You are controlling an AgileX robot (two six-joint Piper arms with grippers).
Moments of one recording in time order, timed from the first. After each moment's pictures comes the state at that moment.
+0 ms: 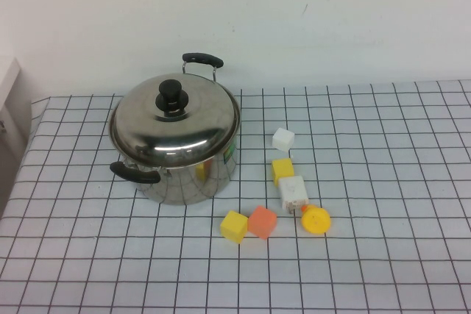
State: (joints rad) right arm -0.03 0.00 0.03 0.01 0.24 -0.14; left arm 0.11 -0.02 0.01 -0.15 0.37 -0.23
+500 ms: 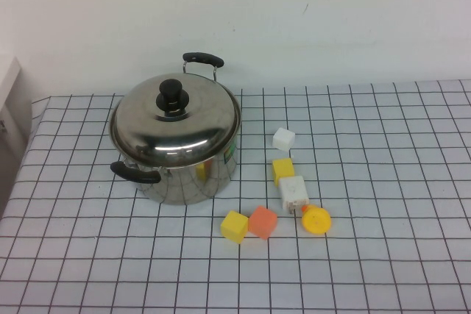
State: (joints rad) right arm -0.05 -0.01 0.02 -0.02 0.39 0.03; left arm 0.11 -0.02 0.01 -0.15 0.37 -0.23
